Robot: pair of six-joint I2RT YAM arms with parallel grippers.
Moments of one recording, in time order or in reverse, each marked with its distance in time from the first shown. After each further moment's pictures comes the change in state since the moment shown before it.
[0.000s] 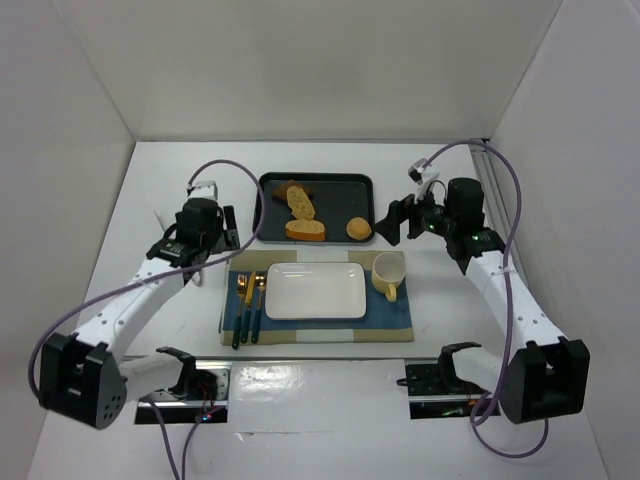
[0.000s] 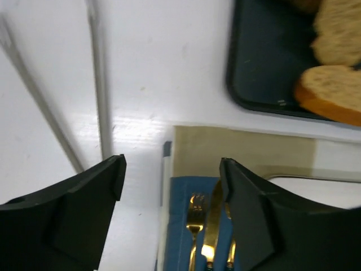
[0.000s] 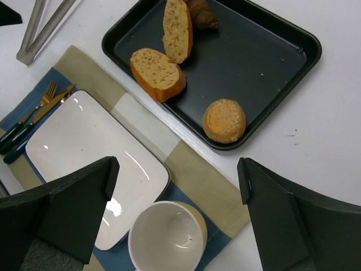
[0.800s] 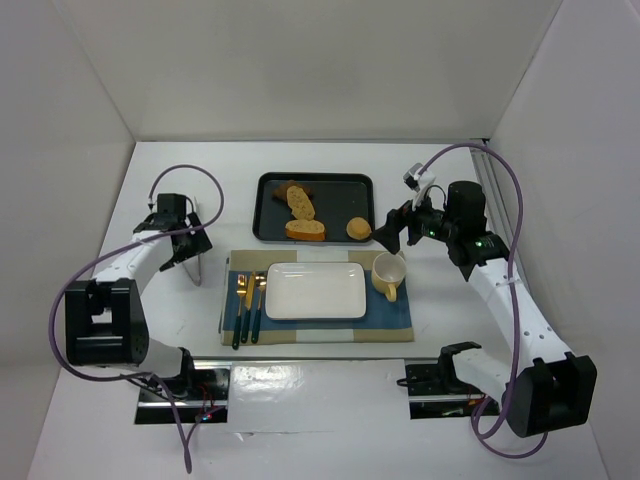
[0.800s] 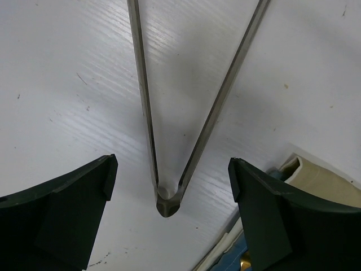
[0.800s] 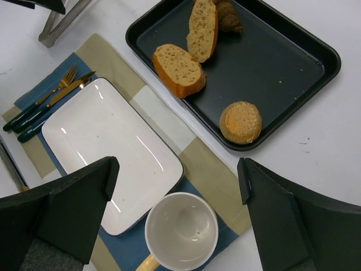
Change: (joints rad) left arm 0.345 0.336 0.073 -0.145 0.013 -0.150; right arm 0.056 -0.074 0.007 -0.083 -0.014 -0.062
